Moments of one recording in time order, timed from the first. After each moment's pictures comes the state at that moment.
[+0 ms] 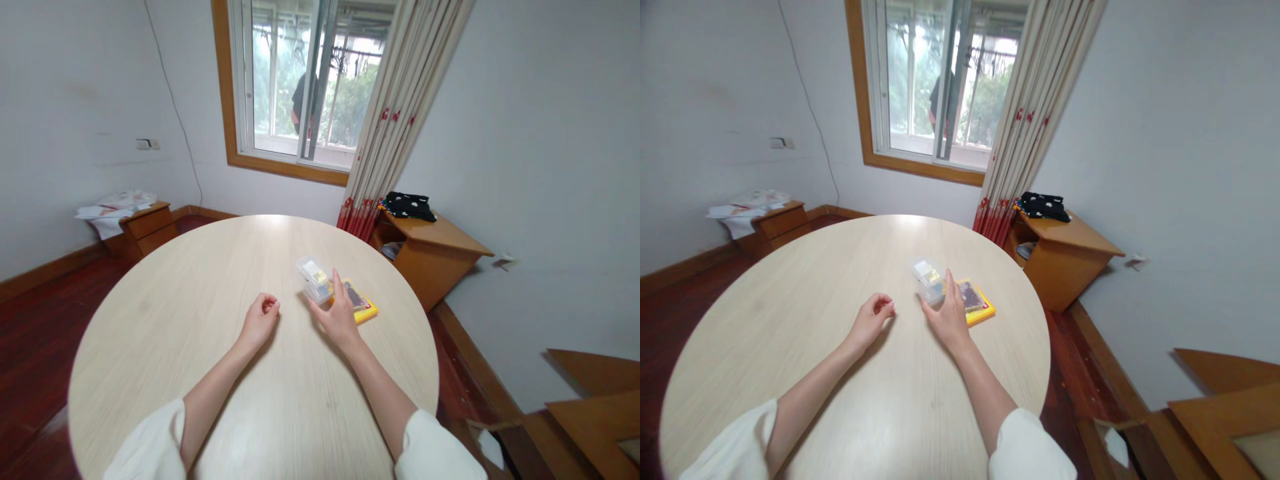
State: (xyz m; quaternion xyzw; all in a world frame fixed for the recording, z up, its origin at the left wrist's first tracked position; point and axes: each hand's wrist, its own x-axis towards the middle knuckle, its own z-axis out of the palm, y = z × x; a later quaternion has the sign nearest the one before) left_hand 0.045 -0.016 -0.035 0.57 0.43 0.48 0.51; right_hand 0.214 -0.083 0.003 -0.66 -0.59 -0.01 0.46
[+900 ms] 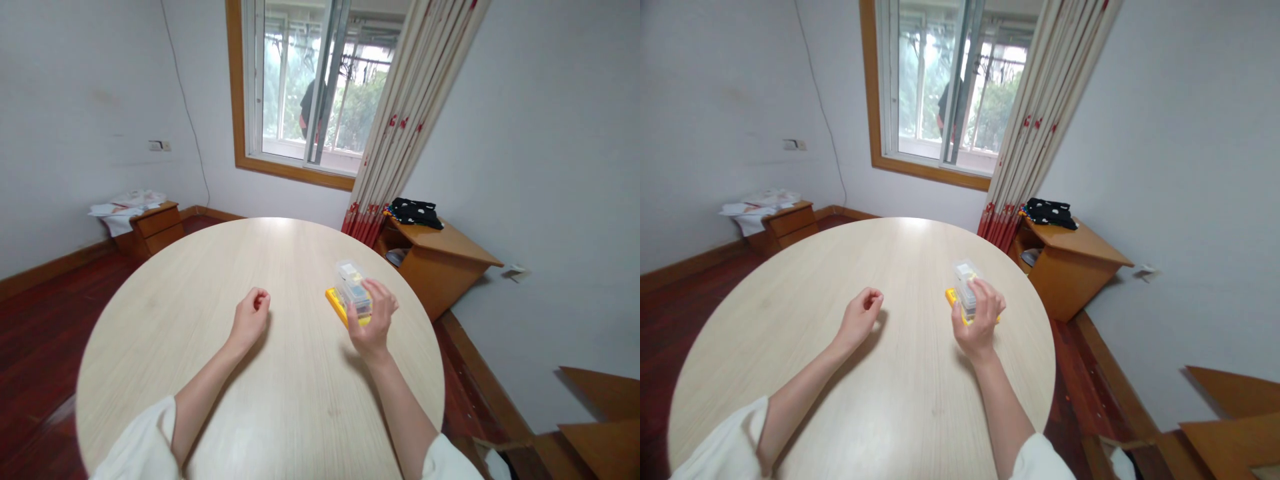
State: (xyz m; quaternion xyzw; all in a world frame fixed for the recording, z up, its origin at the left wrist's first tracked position) left_hand 0.023 -0.011 -0.017 0.67 0.46 0.48 0.32; right_hand 0.241 -0.107 0.021 -0.57 -0.60 -0.29 0.48
